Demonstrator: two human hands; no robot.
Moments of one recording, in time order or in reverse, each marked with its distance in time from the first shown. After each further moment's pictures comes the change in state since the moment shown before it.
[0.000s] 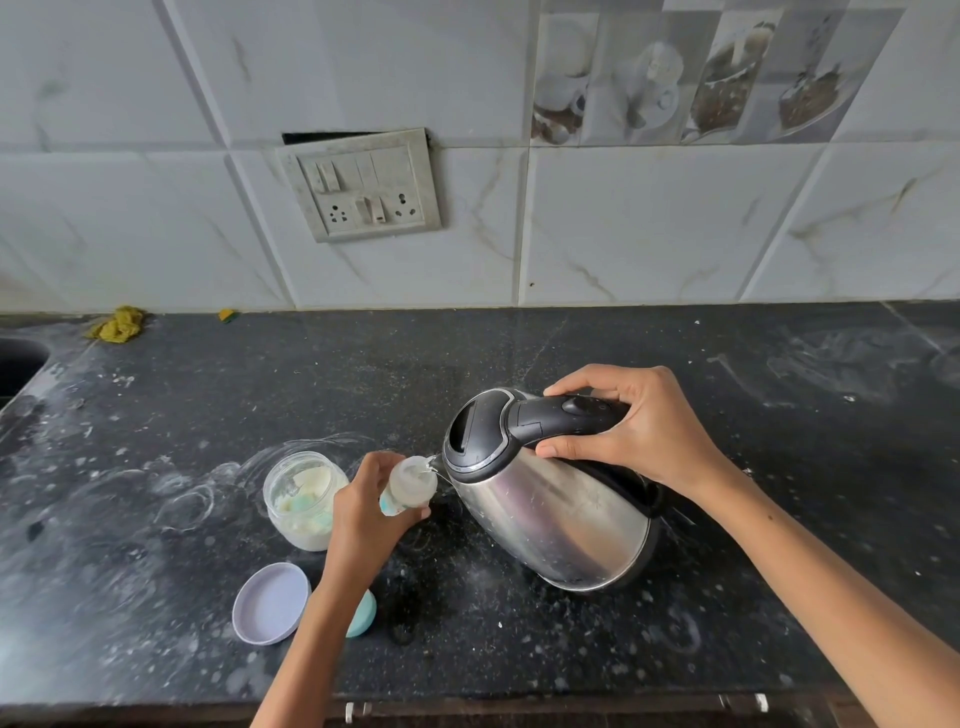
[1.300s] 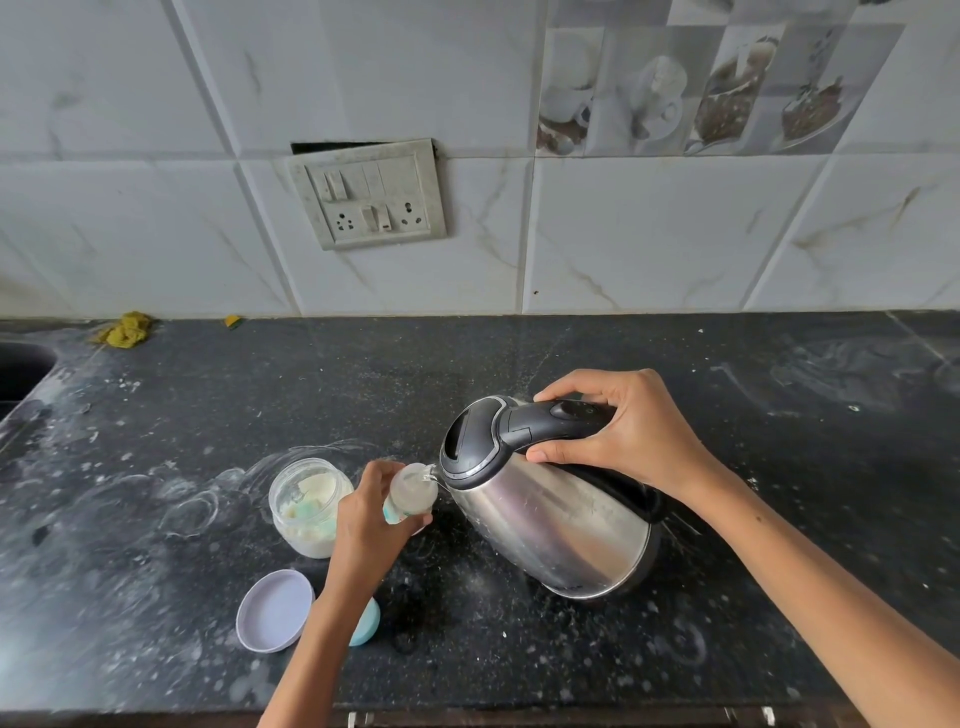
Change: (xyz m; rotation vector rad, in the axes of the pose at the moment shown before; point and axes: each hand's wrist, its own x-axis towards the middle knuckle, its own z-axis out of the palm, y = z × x) left_hand 0.002 -0.004 -0.001 0.063 0.030 0.054; right_hand 0.011 -0.005 0.008 -0.042 -0.033 0.020
